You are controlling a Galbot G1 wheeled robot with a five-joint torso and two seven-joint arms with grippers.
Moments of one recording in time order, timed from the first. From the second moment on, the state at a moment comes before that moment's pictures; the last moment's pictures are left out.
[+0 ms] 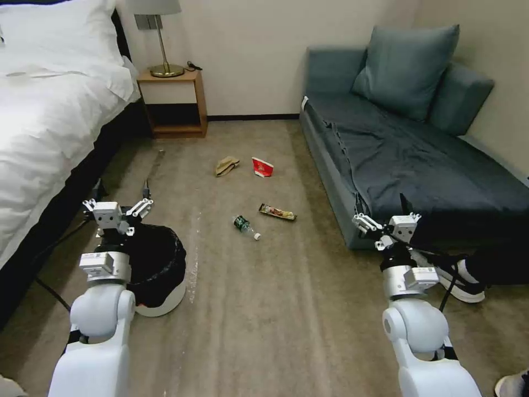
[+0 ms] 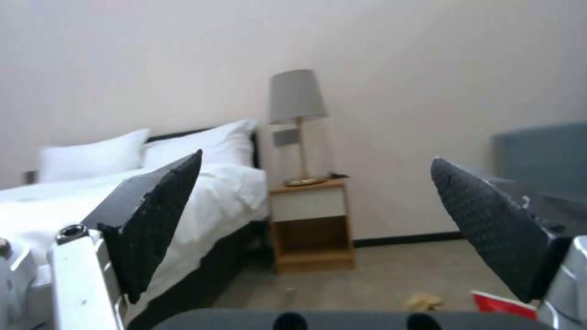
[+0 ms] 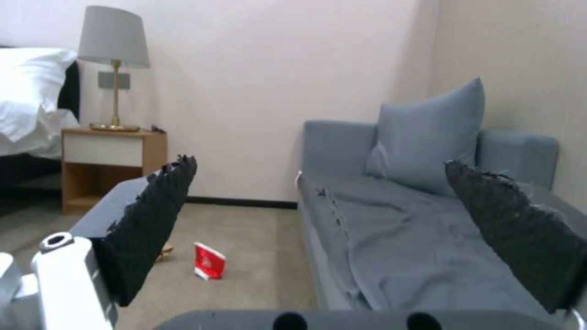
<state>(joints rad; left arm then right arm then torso) 1.16 -1.38 -0.75 -1.90 -0.05 -0.14 -0.06 -1.30 1.38 0.56 1.98 0.10 0.11 0.05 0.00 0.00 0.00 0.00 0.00</state>
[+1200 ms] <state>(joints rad) 1.16 -1.36 -0.87 -1.73 -0.61 0.51 -0.44 -1.37 1.38 0.59 2.01 0.08 0.12 -0.03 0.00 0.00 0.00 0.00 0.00</state>
